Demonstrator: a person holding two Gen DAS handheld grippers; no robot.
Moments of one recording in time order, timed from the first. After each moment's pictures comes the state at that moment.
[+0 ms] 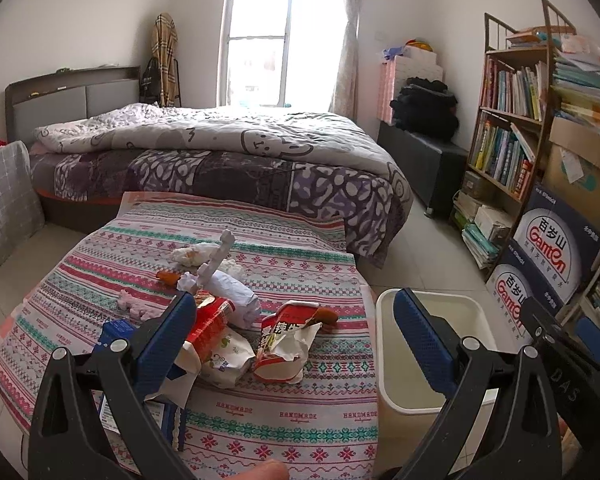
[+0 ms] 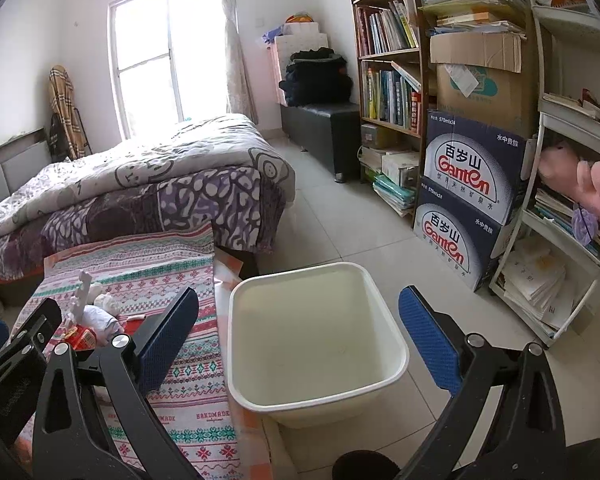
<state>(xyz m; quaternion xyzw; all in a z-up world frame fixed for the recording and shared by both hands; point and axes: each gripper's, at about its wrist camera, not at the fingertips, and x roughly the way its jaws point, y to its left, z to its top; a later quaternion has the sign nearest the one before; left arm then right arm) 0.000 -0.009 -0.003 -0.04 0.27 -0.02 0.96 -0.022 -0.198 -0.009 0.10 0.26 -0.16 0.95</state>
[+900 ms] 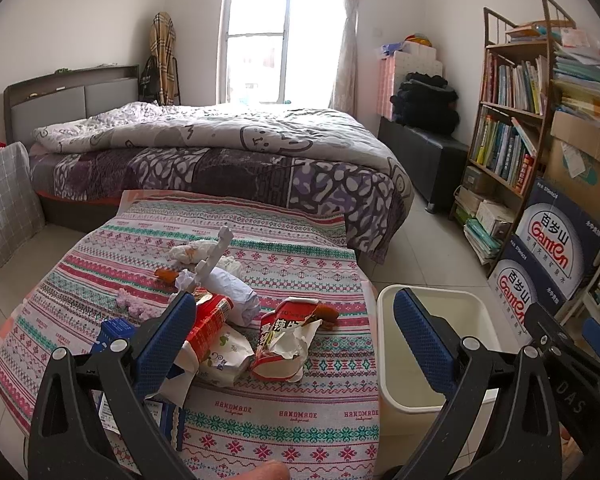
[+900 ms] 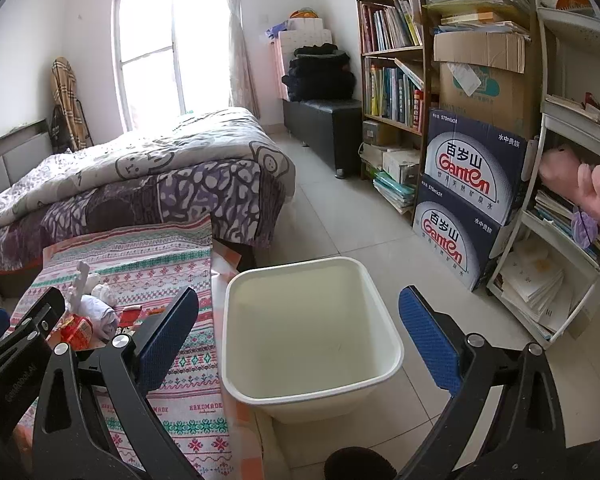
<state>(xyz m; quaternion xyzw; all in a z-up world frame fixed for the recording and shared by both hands) 0.003 -0.013 -0.007 -0.03 0.27 -0.01 0.96 -0.027 -0.194 -0.014 0.09 0.27 -0.16 0.95</state>
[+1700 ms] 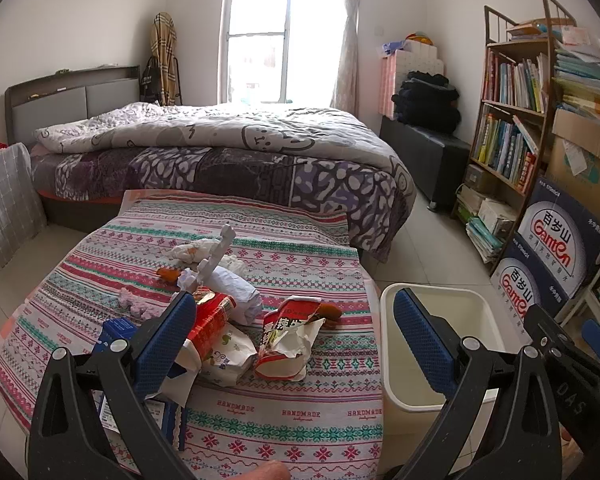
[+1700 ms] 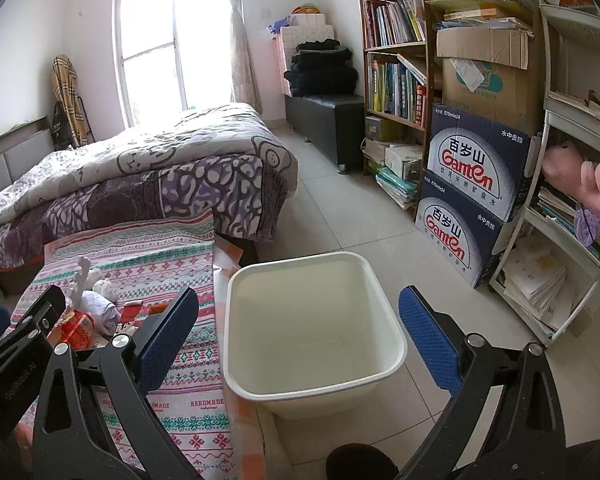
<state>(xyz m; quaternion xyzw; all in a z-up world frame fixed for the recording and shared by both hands) 0.003 -0.009 -0.010 -0.03 0.27 -0.01 0.96 -0.026 -0.191 -0.016 0.08 0.27 -0.16 0.95</state>
